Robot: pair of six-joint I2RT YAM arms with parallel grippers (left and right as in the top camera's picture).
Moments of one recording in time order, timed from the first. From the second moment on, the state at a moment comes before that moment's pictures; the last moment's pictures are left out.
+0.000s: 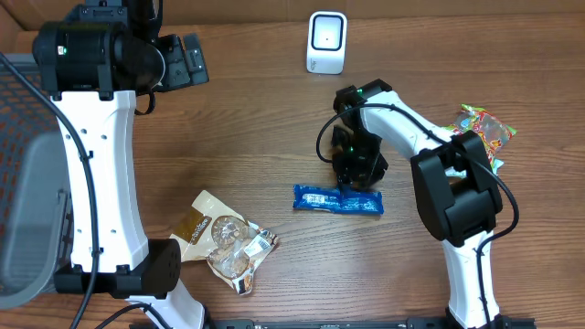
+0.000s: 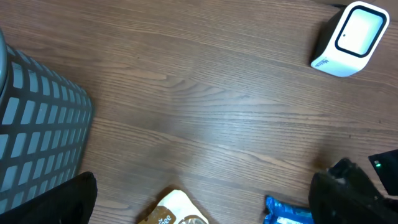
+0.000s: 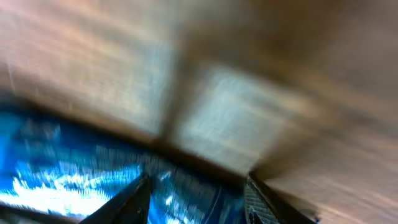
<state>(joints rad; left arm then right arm) -0.04 1.85 2.44 -1.62 -0.08 -0.29 0.44 2.27 1.71 -1.28 -0.24 0.10</state>
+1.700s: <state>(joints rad) -0.04 1.85 2.44 -1.62 -0.08 -0.29 0.68 1.78 1.21 -0.95 -0.26 0.34</state>
